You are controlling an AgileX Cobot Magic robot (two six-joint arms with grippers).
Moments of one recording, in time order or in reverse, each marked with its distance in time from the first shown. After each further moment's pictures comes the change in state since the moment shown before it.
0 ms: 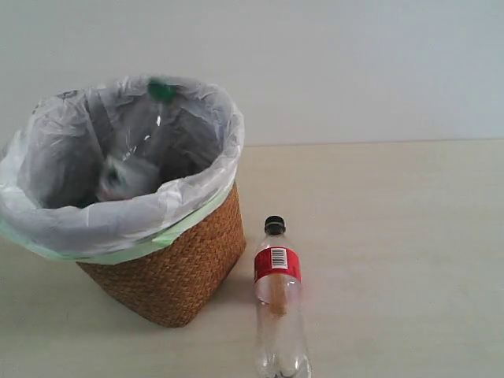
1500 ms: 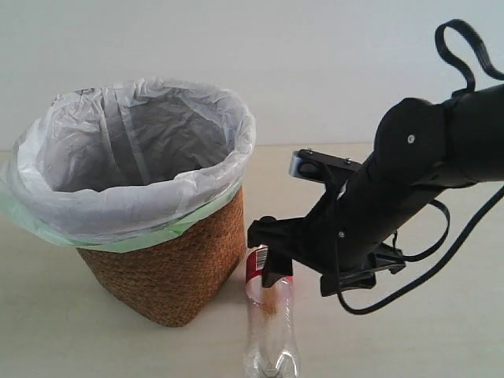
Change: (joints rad) left arm 0.000 0.000 0.000 0.000 0.000 0.000; right arm 0.056 0.001 1.034 0.533 -0.630 -0.056
